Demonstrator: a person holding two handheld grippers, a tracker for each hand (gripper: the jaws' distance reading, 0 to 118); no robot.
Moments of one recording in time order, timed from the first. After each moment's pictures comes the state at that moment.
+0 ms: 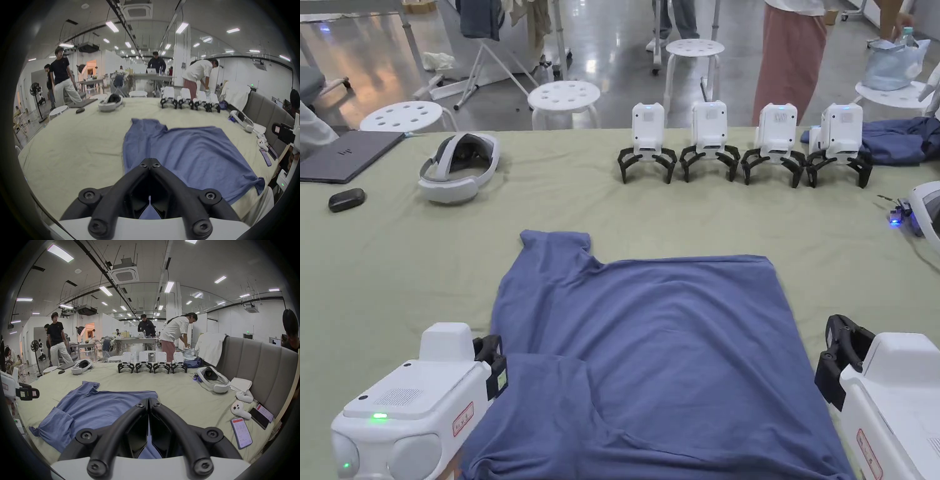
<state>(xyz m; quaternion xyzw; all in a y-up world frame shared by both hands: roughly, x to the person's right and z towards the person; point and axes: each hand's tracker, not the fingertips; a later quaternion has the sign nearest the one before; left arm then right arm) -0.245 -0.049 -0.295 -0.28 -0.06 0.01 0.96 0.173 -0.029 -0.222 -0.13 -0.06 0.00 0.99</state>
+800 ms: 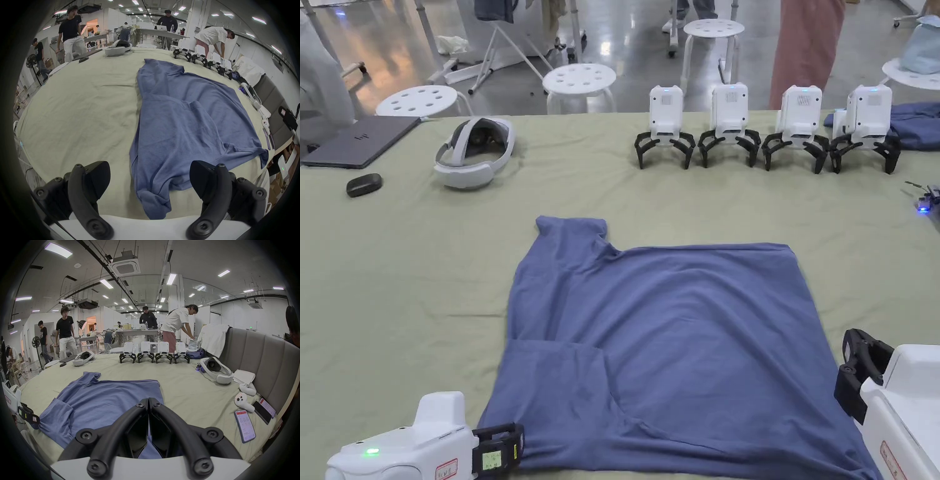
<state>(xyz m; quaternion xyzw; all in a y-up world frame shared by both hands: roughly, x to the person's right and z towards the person) -0.290 -0.118 -0.266 -0.46 -0.05 0.04 0.88 0.173 -0.051 -0.223 -0.17 -0.05 0.00 0.98</state>
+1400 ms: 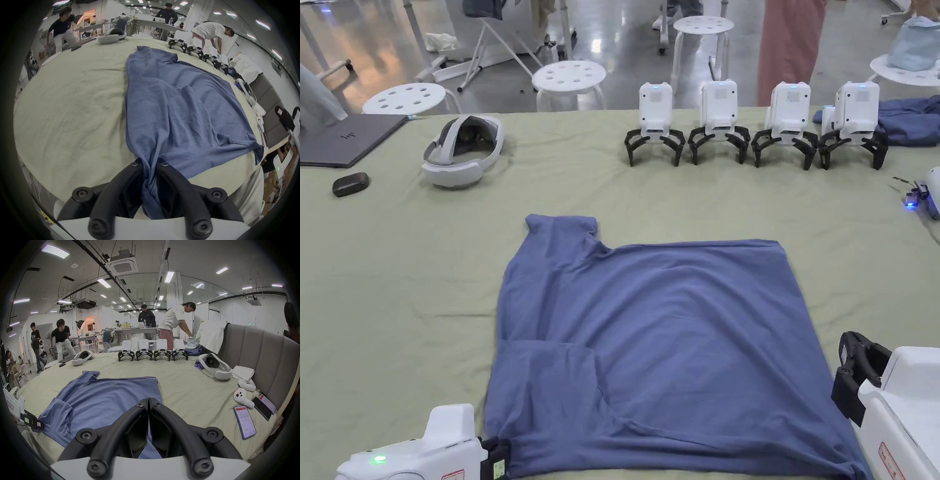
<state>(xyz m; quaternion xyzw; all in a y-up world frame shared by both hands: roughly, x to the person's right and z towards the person) -0.275 -0.129 -0.263 -0.49 -0.08 0.05 0.87 0.182 -0.053 -0.216 -0.18 -0.05 -0.02 0.98</state>
